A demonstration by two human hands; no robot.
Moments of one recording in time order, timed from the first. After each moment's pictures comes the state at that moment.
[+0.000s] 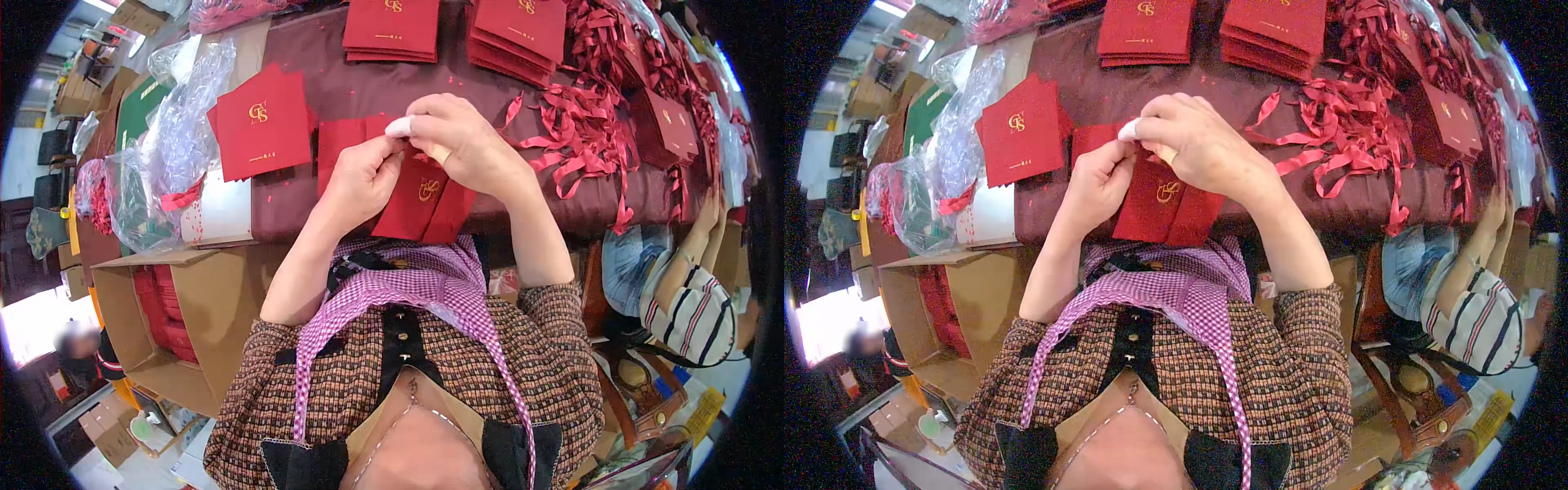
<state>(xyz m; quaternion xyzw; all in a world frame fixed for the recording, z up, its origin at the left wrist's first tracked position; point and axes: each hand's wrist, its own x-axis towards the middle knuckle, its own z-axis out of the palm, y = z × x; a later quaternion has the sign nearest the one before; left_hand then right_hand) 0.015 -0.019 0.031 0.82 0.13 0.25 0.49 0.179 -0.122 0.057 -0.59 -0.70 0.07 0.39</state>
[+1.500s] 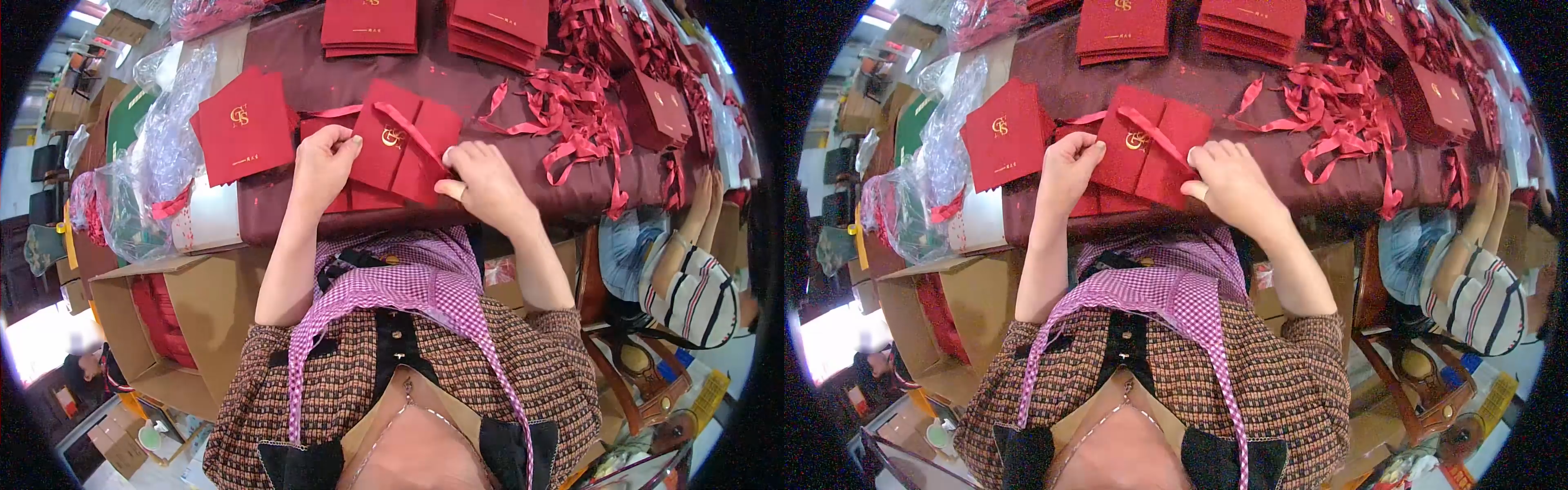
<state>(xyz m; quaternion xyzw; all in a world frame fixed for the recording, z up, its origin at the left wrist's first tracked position) 0.011 0.013 -0.012 0.79 0.31 0.21 0.49 0.175 -0.199 0.012 -0.75 -0.61 0.09 0.26</state>
